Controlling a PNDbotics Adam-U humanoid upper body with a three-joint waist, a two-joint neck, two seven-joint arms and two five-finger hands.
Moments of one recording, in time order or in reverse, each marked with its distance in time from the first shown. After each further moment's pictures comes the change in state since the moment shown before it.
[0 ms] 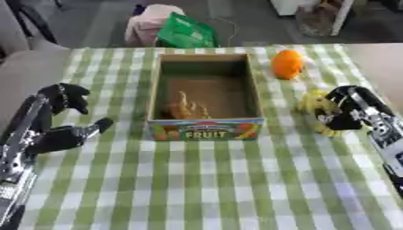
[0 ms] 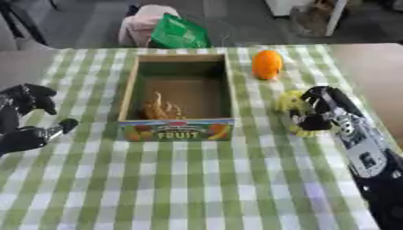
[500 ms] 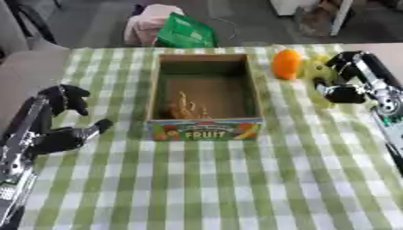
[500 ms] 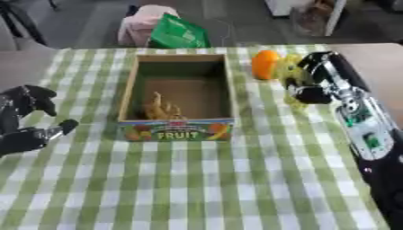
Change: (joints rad) left arm 0.006 0.000 0.000 0.000 -0.001 0.000 -0.006; right arm -0.112 -0.021 0.005 -0.143 -0.014 -0.015 0.004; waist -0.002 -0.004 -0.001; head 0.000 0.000
